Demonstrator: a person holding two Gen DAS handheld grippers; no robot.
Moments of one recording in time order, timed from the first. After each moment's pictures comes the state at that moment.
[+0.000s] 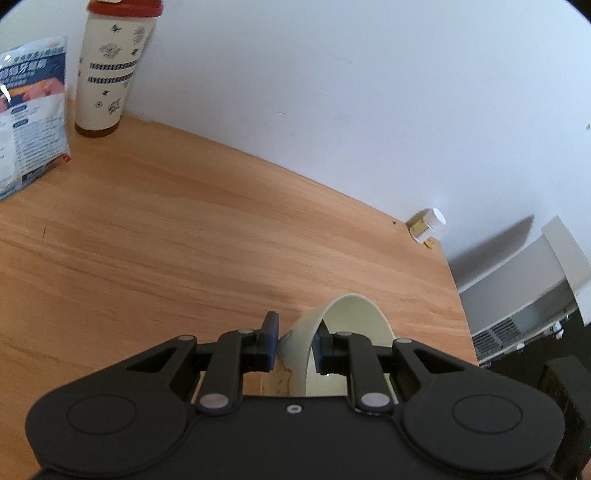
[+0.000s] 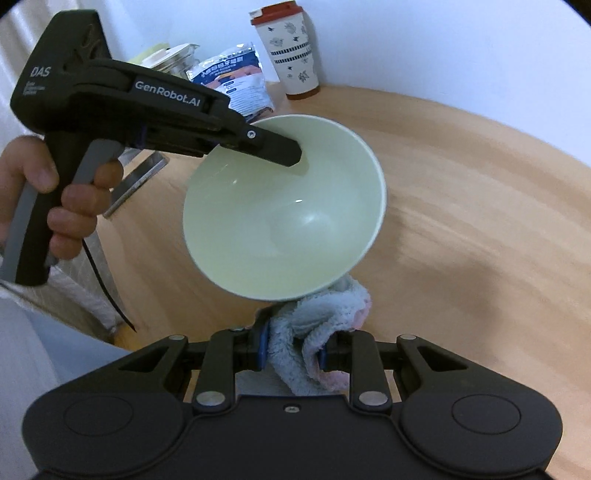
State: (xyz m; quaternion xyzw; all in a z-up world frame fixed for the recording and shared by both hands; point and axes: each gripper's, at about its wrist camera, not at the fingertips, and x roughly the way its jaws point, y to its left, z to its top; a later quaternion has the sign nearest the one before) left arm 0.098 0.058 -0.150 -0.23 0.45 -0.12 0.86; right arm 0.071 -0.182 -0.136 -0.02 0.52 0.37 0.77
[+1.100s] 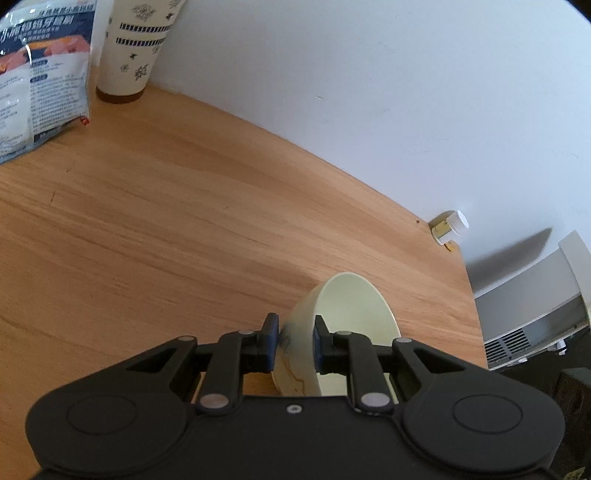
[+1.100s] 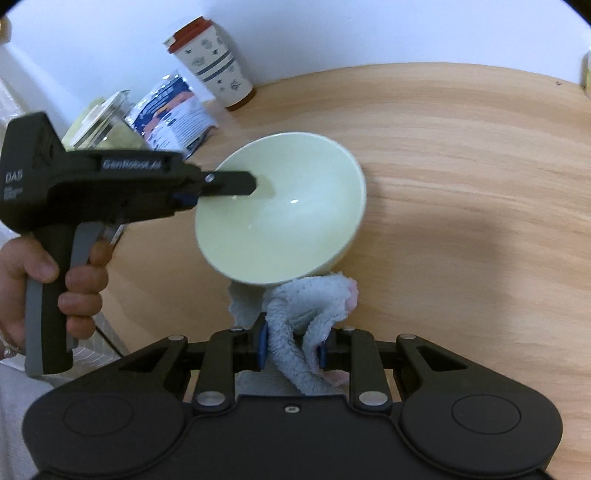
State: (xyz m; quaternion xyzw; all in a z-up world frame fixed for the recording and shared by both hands) left arm 0.108 0.073 -0.180 -0.26 0.47 -0.10 0.84; right arm 0.073 -0.211 -0.159 0.09 0.55 0.28 0.78
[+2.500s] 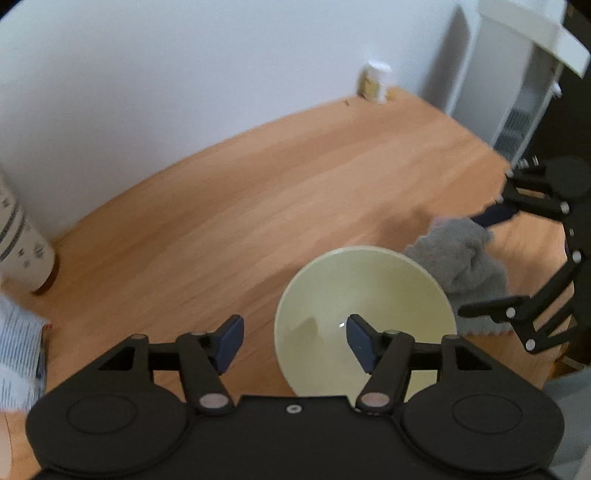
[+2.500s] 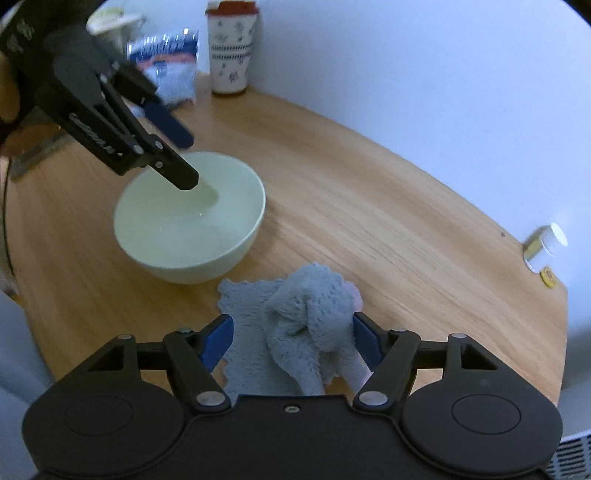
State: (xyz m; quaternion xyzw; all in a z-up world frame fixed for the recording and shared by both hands) left arm 0.135 0.009 -0.153 0.15 0.48 -0.28 0.82; right arm 0.091 -0.178 -0.150 -0.22 0.47 0.24 0.82
